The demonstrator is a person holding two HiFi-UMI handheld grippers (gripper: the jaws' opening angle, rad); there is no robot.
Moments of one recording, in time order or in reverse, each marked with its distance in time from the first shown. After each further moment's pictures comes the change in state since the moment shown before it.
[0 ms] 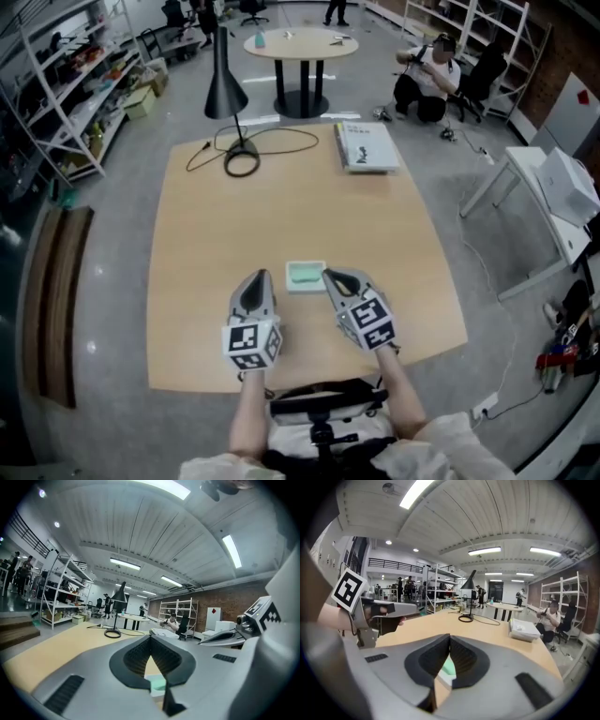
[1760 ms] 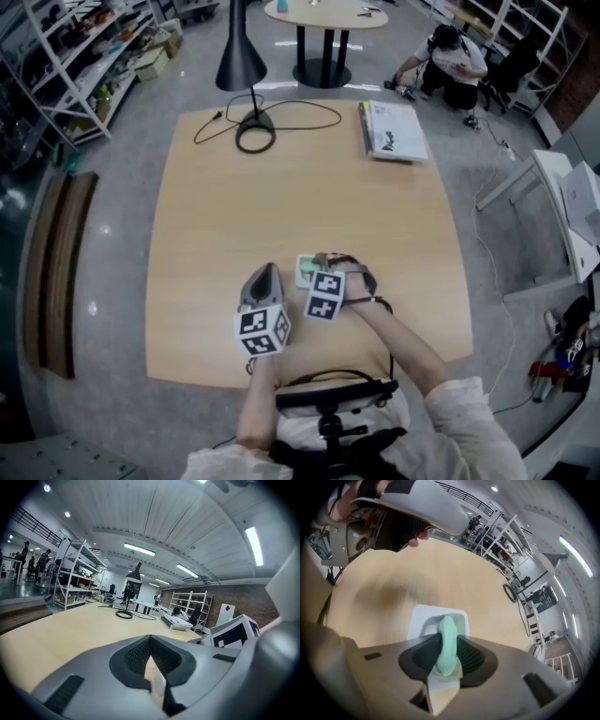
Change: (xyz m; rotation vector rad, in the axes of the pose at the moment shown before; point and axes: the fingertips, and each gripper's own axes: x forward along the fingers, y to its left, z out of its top) left arm 0.042 0.046 -0.067 -0.123 0.161 0.134; right arm 0.139 0.020 -0.129 -0.794 0.681 0.280
